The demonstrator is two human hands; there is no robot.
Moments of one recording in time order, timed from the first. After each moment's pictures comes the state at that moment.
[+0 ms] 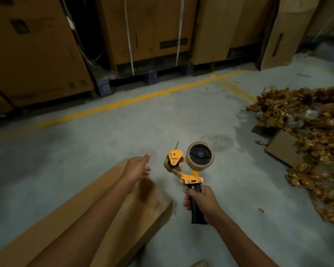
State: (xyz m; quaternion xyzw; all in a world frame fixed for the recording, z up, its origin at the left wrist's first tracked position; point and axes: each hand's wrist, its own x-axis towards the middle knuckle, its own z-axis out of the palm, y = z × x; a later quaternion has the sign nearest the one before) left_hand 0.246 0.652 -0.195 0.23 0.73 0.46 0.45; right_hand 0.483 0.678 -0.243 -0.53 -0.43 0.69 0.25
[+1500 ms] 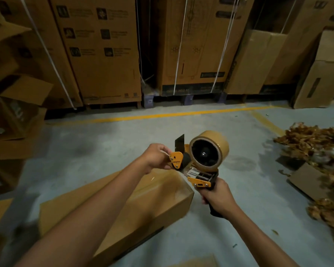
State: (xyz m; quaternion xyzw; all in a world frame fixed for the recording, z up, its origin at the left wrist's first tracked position) left_hand 0.247 0.538 -0.102 0.29 0.69 0.50 0.45; right_hand 0.483 0.593 -0.149 -0.43 -0.74 0.47 0.21
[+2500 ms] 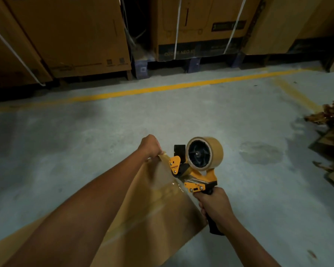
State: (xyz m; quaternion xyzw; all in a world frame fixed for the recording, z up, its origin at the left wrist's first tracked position) left_hand 0.108 0.739 -0.270 0.33 0.86 0.23 0.32; right_hand 0.384 0.714 -0.277 -0.56 -0.61 0.55 0.13
